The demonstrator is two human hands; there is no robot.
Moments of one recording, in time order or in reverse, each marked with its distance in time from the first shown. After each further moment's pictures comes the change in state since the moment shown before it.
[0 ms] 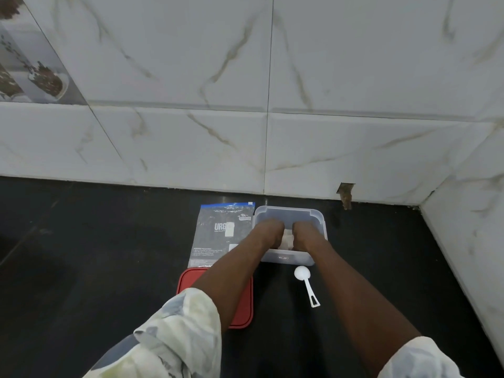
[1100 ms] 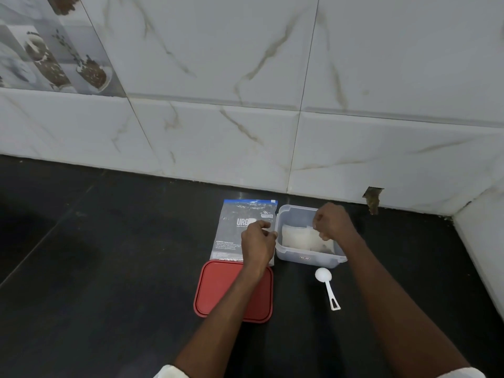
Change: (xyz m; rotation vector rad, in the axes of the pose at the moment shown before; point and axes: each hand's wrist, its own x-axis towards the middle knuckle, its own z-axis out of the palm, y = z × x) left_hand -0.085 -0.046 0.034 -1.084 0.626 -0.356; right_hand -0.001 -0.010 -0.036 0.286 0.132 0.081
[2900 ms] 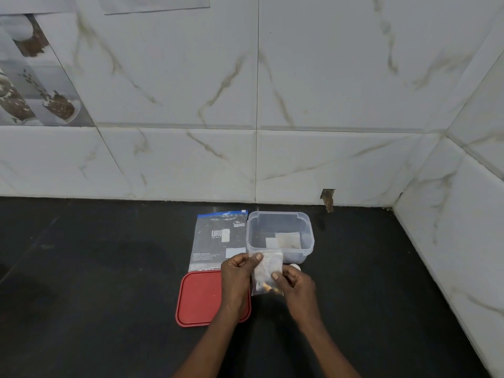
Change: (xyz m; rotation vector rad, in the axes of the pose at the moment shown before) left_hand -0.073 -0.029 -0.001 -0.769 -0.211 -0.036; right_hand -0.184 0.023 0.087 1.084 0.245 -0.180
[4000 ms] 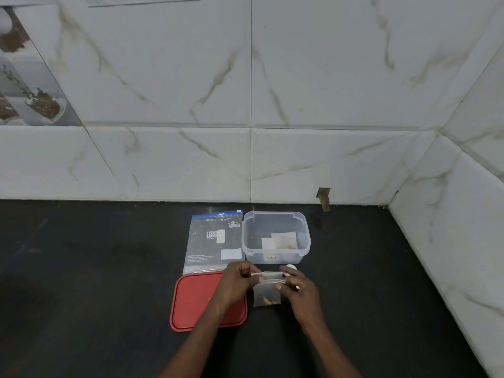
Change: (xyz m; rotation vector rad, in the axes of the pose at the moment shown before) left_hand 0.035 -0.021 -0.027 0.669 -0.363 0.035; right_hand 0.015 0.035 -0.019 -0.272 0.037 0.074
